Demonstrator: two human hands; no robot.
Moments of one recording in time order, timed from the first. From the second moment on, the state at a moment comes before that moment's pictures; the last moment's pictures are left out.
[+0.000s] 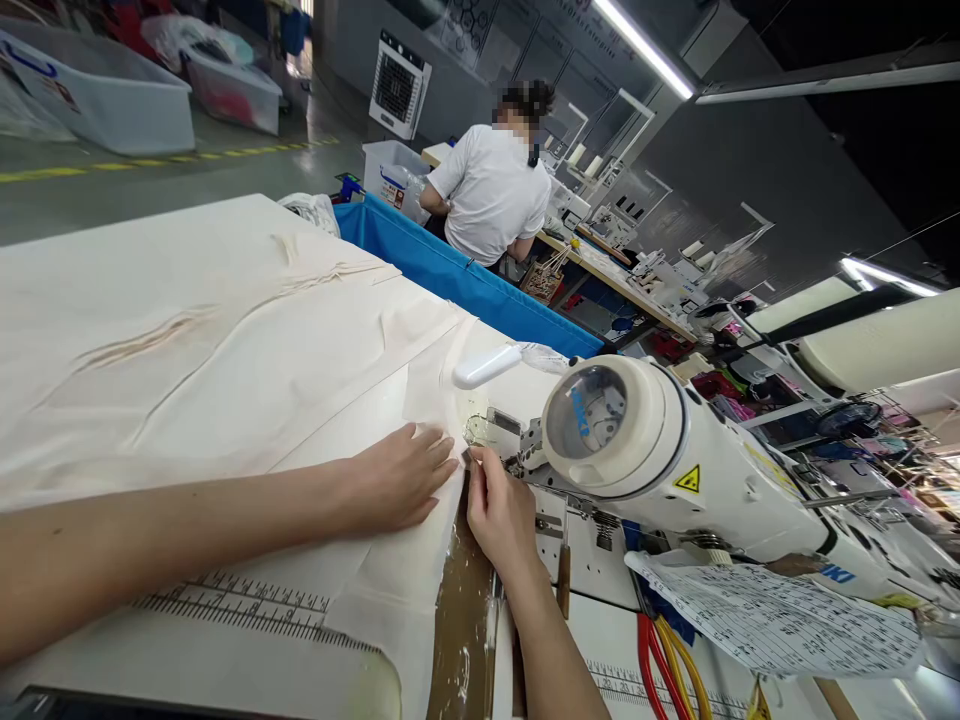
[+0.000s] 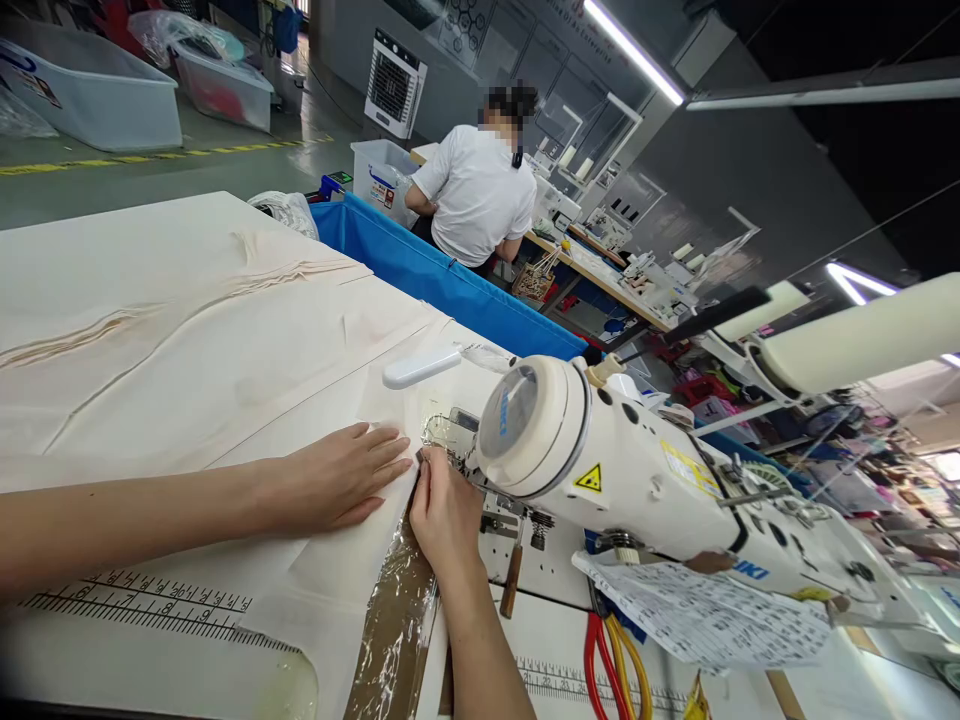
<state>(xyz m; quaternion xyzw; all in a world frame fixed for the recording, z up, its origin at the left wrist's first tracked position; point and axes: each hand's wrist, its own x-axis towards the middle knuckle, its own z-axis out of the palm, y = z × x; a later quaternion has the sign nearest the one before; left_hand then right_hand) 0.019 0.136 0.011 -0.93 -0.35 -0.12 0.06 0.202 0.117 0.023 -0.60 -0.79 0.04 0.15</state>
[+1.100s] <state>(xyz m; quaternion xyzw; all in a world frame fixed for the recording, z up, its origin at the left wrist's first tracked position) 0.021 0.130 0.022 -0.93 -0.34 -0.09 0.05 0.205 0.114 0.024 -0.60 -0.79 0.03 0.14</state>
